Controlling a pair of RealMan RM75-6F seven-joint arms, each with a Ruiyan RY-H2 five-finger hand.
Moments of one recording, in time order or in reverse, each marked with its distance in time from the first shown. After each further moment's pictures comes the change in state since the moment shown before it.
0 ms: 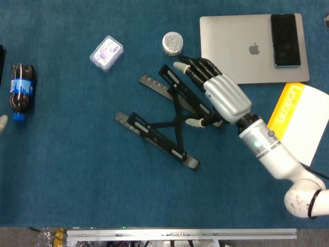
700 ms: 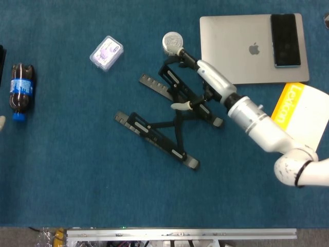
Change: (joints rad) left arm 0.000 0.003 0.005 0.004 -0.007 -0.003 -0.008; right arm 0.130 -0.038 0.108 0.223 0.049 -0.281 0.627
